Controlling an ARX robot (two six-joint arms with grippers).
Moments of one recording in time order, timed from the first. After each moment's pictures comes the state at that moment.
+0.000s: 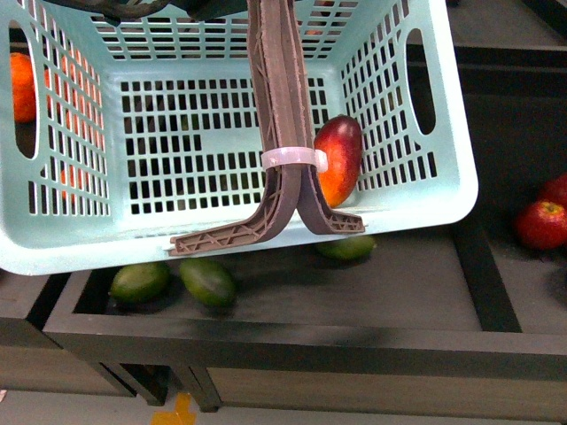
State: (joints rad) left arm -0.45 1.61 1.03 0.14 0.24 -0.52; right arm 0.00 0.00 0.01 0.00 0.00 0.00
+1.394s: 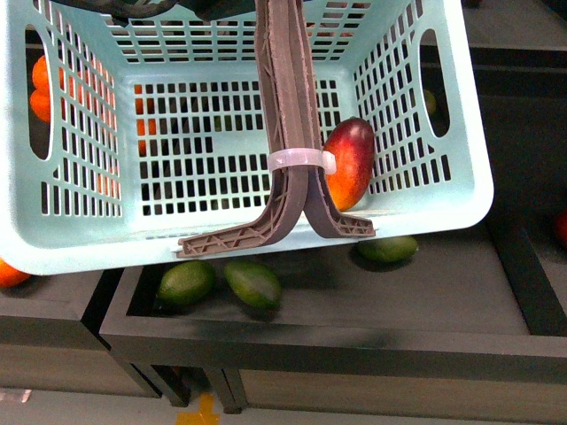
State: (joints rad) left arm -0.46 1.61 1.03 0.14 0.25 -0.52; right arm 0.01 0.16 0.02 0.12 0.15 -0.01
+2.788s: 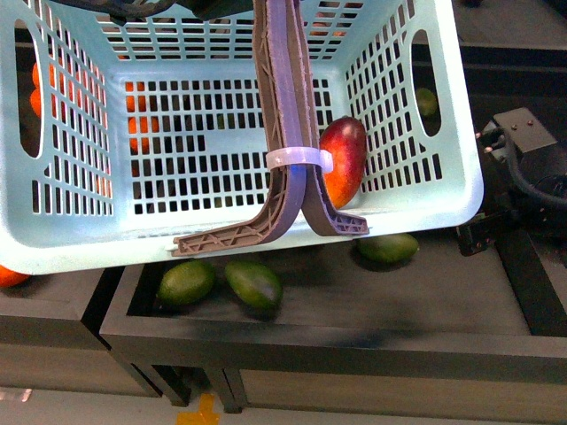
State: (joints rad) left arm -0.45 1.61 1.03 0.14 0.24 -0.52; right arm 0.00 2.26 0.95 0.50 -0.28 -0.33
